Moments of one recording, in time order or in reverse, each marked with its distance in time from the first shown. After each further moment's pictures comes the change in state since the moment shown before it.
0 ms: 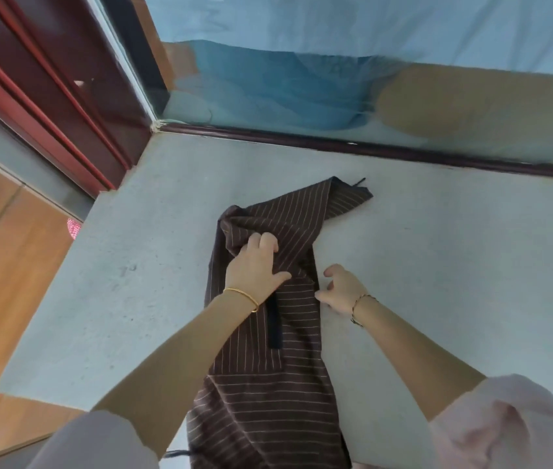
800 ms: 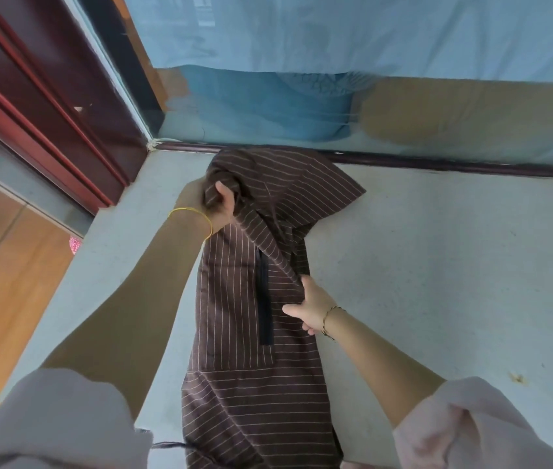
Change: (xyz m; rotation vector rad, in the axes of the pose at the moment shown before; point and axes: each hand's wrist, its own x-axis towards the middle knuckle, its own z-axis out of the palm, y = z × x) left_hand 0.050 0.014 -0.122 -2.183 -0.012 -0.623; right_hand -0.011 -0.009 0.028 0.111 -0.084 -0.057
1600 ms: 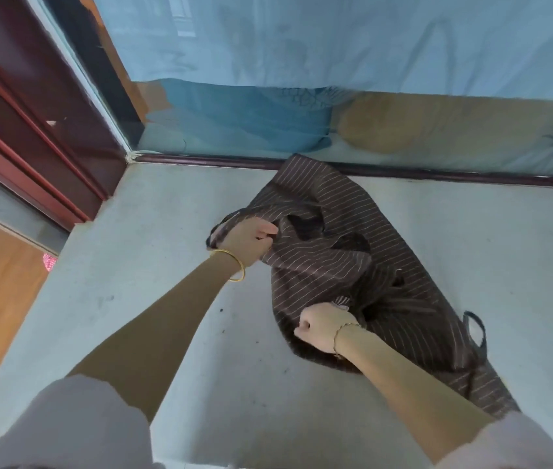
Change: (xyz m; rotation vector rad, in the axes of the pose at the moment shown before) left_hand 0.030 -0.071 -0.018 1.892 -0.260 0.500; right_hand -0.031 0.005 -0.033 -0.637 -0.056 -0.058
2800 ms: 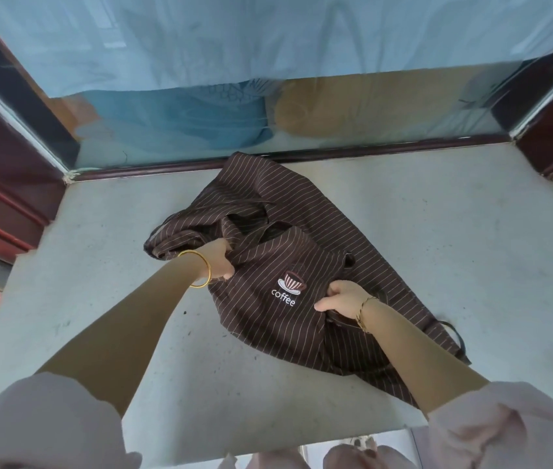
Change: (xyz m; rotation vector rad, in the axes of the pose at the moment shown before) left_hand -0.001 0.010 0.029 0.278 -0.413 -0.273; right_hand -0.037 0.096 0.010 0.812 0.153 0.365
